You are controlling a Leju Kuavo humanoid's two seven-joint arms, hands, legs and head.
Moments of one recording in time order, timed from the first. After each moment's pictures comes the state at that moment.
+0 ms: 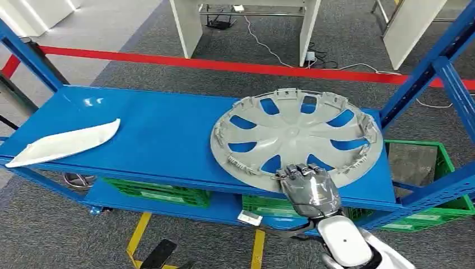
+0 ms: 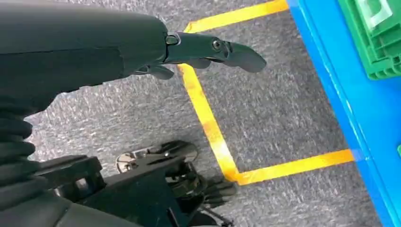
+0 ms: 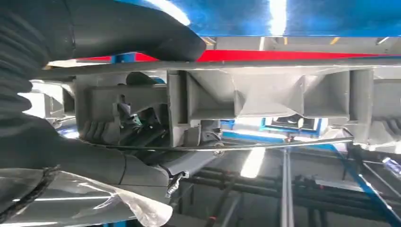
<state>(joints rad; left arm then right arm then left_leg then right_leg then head) -0.13 -0.25 0.87 -0.26 -1.36 0.26 -0.57 -0.24 -0.13 0.79 -1.67 1.57 -0.19 0.27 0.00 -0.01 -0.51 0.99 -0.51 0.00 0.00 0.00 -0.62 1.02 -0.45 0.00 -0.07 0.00</state>
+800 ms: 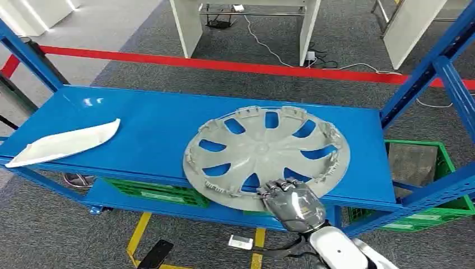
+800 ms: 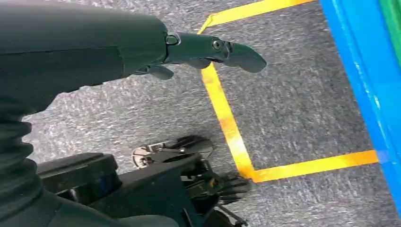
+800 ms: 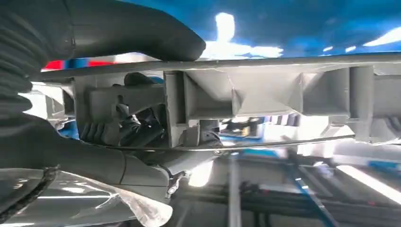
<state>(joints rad) -0.13 -0.24 0.87 -0.26 -1.33 0.24 -0.50 -0.15 -0.10 0.77 -1.68 1.55 -0.21 0.04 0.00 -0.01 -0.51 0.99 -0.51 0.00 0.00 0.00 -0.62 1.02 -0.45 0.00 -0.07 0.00</state>
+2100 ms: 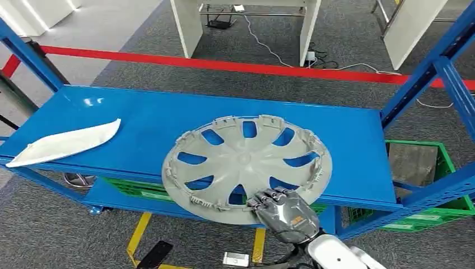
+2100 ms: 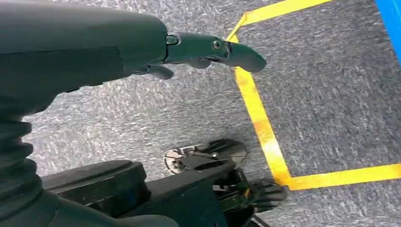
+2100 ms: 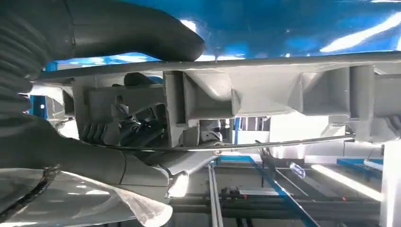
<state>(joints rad) -0.12 -0.23 0.87 -0.26 -1.36 0.25 -0.37 -0.10 -0.09 0.76 -1.71 1.49 -0.23 -0.05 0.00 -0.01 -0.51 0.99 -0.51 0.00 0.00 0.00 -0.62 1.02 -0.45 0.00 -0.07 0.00</state>
